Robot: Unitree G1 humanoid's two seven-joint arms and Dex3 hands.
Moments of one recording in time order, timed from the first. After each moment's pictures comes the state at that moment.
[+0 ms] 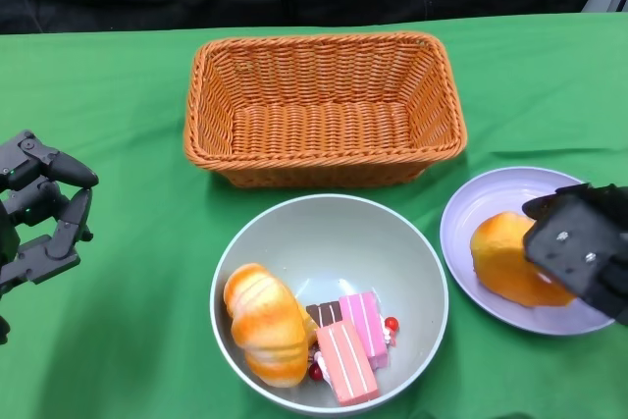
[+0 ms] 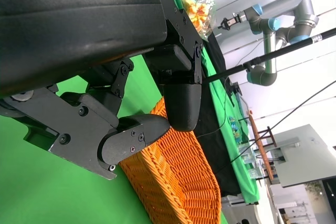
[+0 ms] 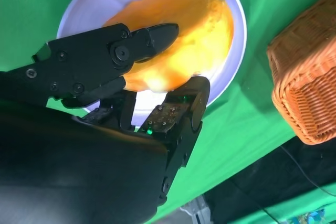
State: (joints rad) left arm -0.22 0.25 0.26 0.50 -0.17 -0.53 -0.25; right arm -0.18 -0.34 0.18 -0.08 -0.48 0.50 0.07
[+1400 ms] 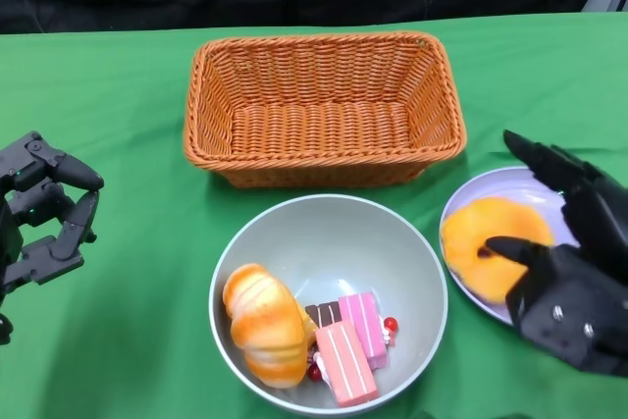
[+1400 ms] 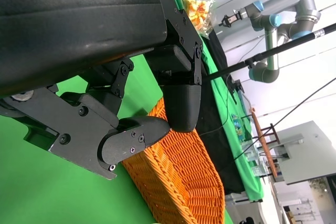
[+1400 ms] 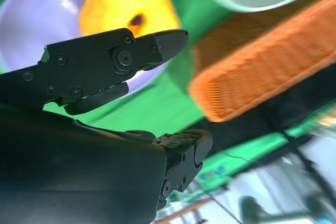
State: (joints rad) left arm -0.22 0.25 0.25 0.50 -0.15 -0.53 -0.24; right arm -0.06 -0.30 0.16 -0.20 -0.47 0.11 -0.02
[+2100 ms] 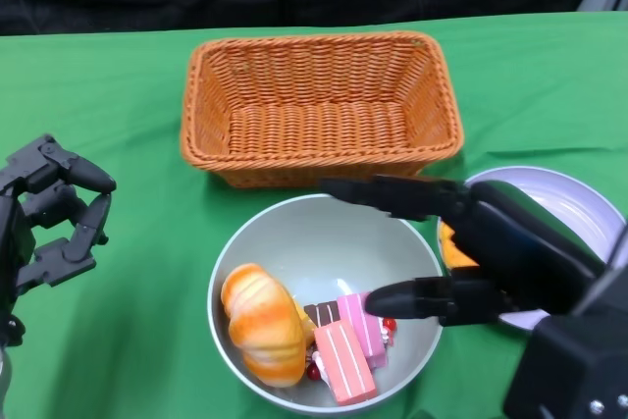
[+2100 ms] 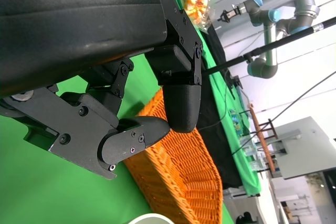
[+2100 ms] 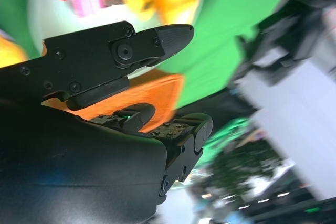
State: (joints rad) left arm -0.21 0.23 0.23 0.49 -0.13 -0.53 -0.23; right arm -0.18 -0.31 0.30 -0.45 -0.29 0.00 0.37
